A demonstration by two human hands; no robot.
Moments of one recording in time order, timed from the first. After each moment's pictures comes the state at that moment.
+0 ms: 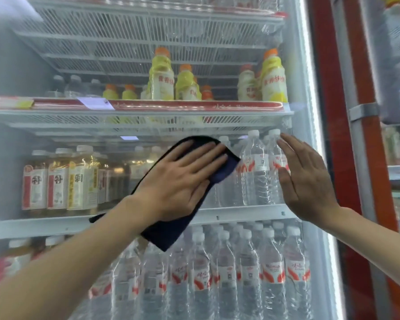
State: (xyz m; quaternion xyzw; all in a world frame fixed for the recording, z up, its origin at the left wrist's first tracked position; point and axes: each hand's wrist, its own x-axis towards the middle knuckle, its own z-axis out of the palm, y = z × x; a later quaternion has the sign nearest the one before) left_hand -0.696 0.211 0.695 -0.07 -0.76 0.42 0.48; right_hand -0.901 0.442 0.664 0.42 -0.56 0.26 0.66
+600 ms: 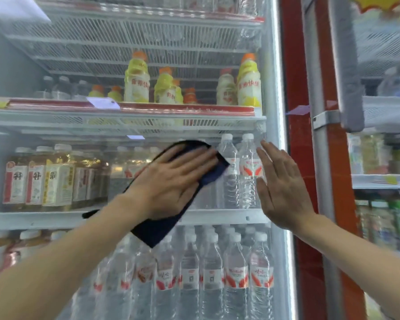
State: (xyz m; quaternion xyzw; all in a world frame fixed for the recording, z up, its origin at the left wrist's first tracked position) left_hand -0.743 0.263 0.696 -0.07 -0.77 0.43 0.47; right_hand -0.946 0.482 0.662 0.46 -0.57 0.25 0.64
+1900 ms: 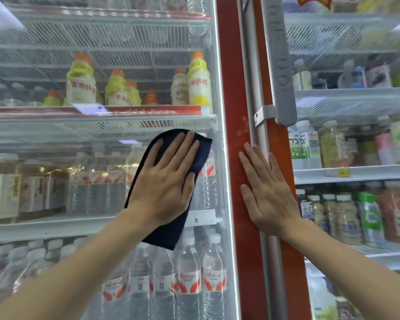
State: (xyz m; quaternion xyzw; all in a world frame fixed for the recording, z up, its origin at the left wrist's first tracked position) left_hand -0.843 0.361 0.682 0.05 -0.75 0.34 0.56; right_hand -1.021 0.552 0.643 0.48 -0.59 0.25 0.60
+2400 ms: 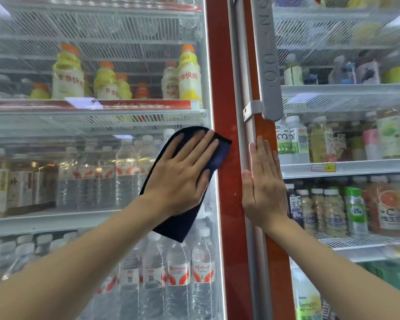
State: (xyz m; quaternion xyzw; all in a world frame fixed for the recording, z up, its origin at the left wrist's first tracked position) left_hand -0.871 0.394 0.688 -0.02 -0.76 0.36 0.54; right_hand -1.026 0.548 0.638 0.41 -0.56 0.41 0.59
